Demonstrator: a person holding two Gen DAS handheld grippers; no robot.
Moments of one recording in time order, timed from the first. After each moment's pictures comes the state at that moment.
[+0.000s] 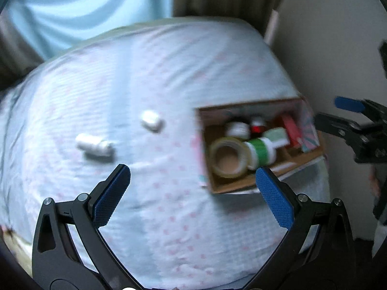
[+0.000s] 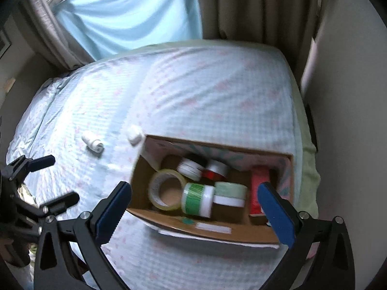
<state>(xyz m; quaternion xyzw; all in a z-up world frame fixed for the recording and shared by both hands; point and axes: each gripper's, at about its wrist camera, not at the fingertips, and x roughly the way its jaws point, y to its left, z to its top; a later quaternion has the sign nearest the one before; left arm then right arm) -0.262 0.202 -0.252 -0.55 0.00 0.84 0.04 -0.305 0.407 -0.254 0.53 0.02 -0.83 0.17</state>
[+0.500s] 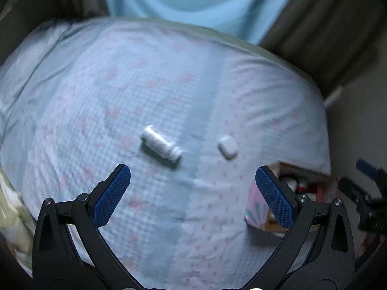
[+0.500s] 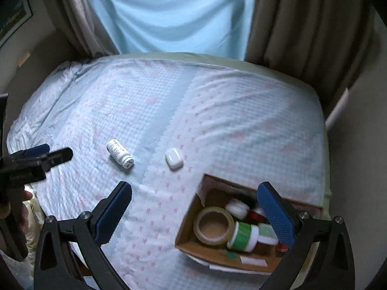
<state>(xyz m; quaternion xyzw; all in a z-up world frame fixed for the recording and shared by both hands) -0.288 0.014 -0.247 -0.52 -0.17 0.83 -0.12 -0.345 0.264 -0.230 0.51 0.08 -0.83 0.22</state>
